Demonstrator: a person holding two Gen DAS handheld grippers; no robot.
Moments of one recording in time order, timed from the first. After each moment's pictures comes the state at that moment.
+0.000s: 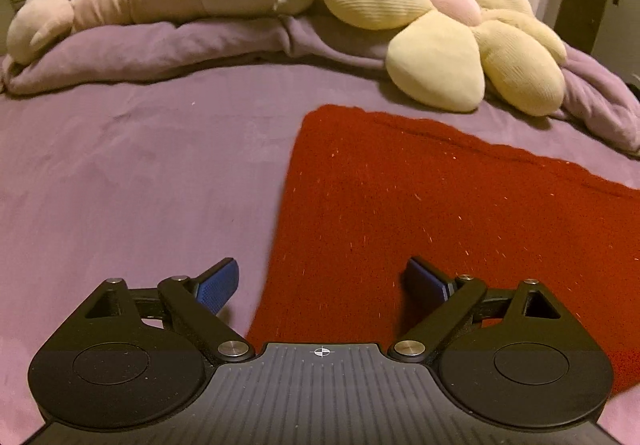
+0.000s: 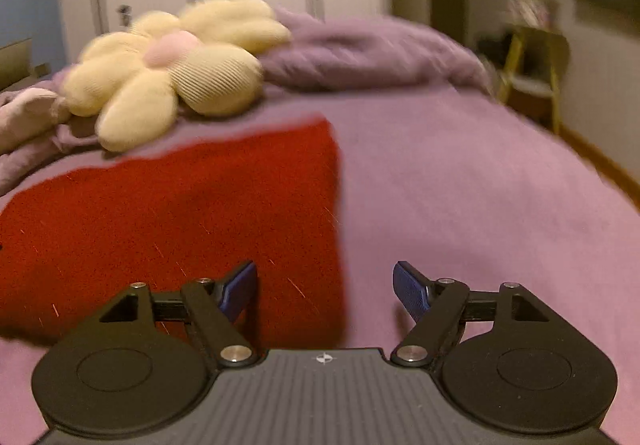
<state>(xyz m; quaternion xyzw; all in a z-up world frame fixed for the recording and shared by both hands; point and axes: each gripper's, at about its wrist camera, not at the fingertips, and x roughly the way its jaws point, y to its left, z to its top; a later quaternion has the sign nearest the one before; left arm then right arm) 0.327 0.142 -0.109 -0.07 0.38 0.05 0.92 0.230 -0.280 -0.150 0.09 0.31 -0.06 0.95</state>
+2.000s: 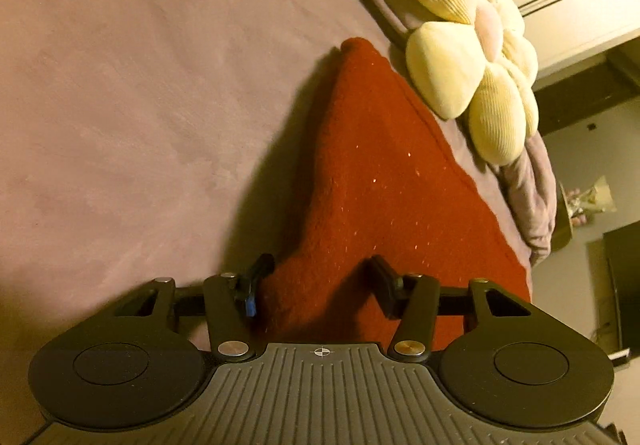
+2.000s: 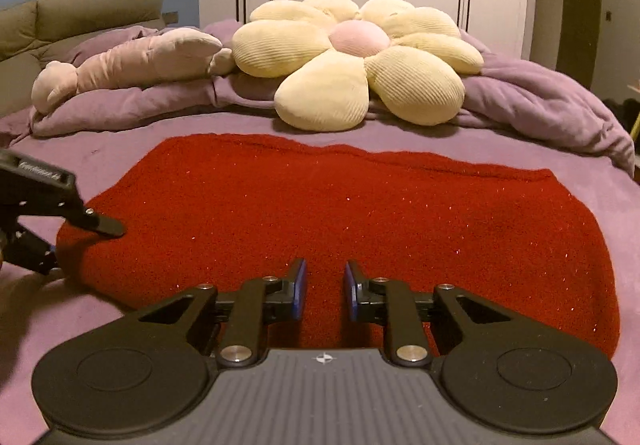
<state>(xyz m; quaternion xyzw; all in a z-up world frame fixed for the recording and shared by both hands) 0.310 0.224 -0.153 -0.40 0.45 -0.05 0.80 0.255 -0.104 -0.129 -0.03 0.28 0.12 0.95</state>
